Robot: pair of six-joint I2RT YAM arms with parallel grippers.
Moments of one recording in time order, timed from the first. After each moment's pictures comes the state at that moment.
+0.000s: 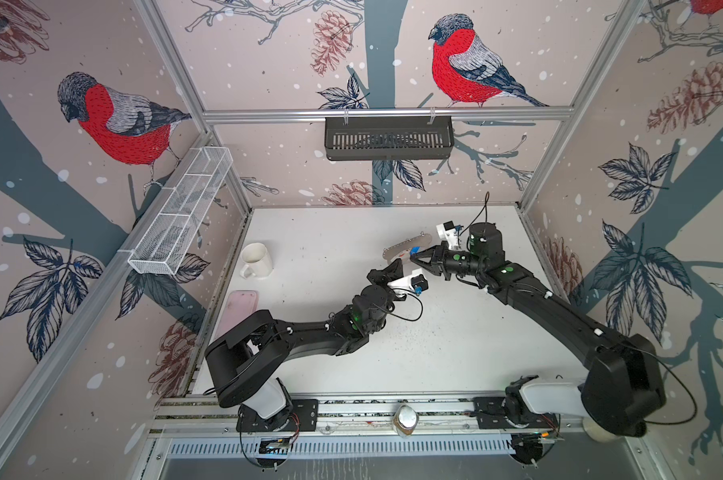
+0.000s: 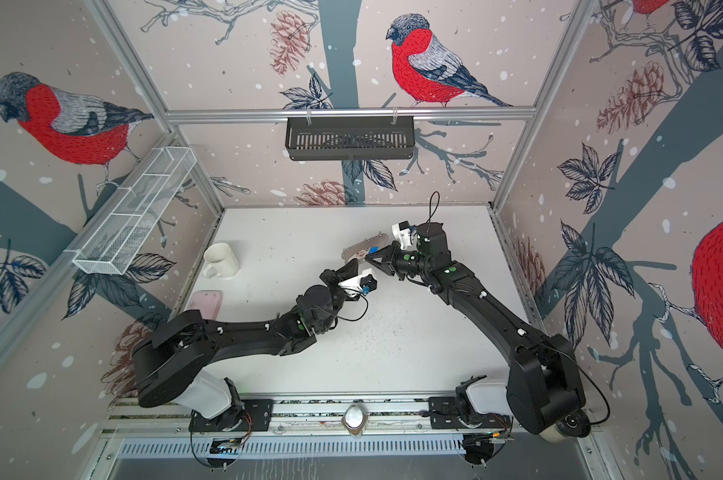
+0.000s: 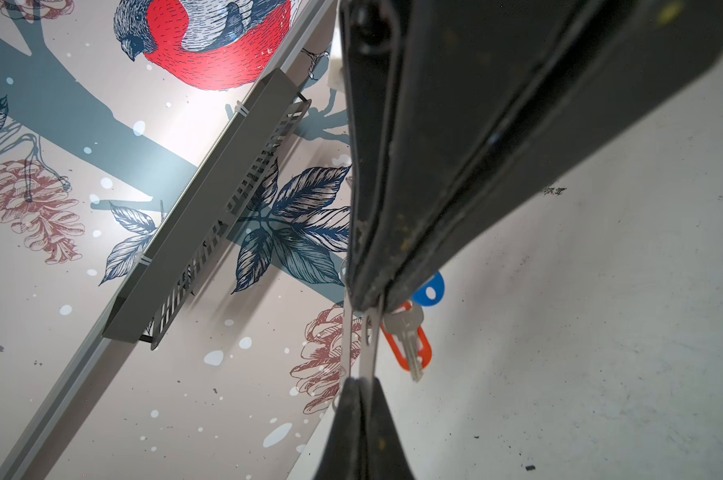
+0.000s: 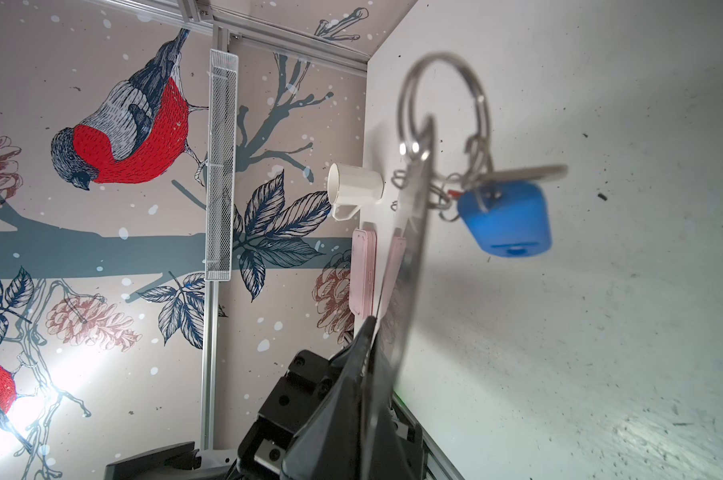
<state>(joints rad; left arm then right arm) -0.99 1.56 0.70 0.87 -0.52 0.91 0.42 1.33 0.97 -0.06 -0.77 1.04</state>
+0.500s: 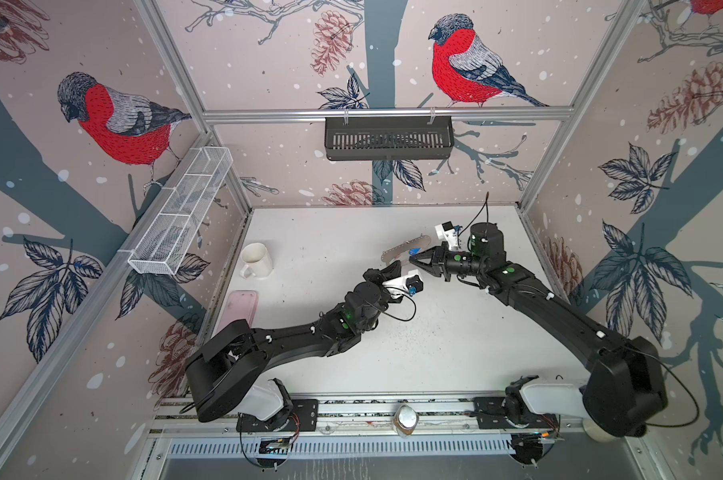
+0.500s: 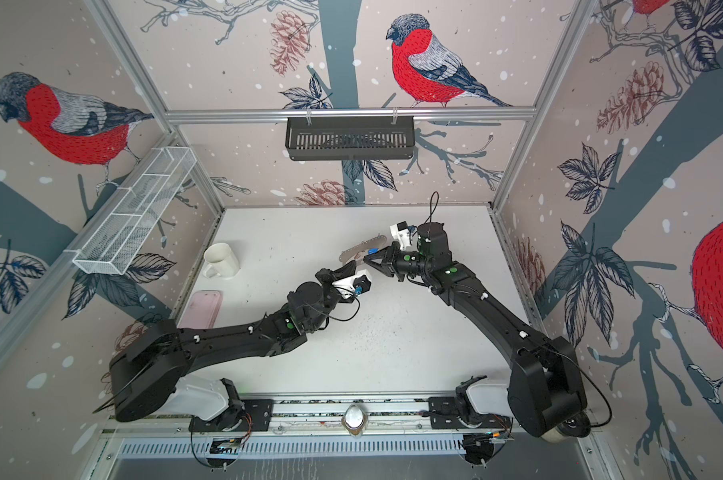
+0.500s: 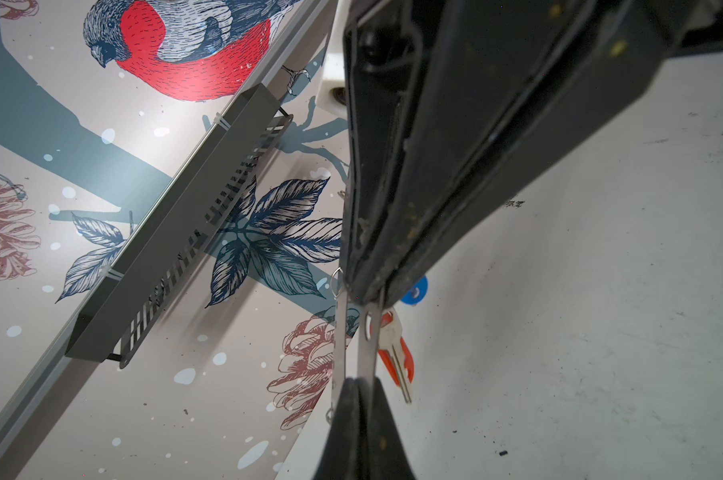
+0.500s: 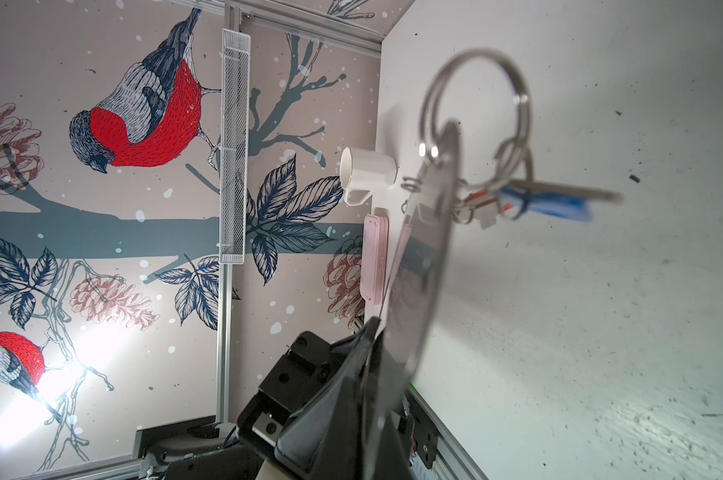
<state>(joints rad) -0.96 1.42 0.69 0.69 -0.37 0.83 0.42 1.32 0.97 -0.05 -0.82 1.06</state>
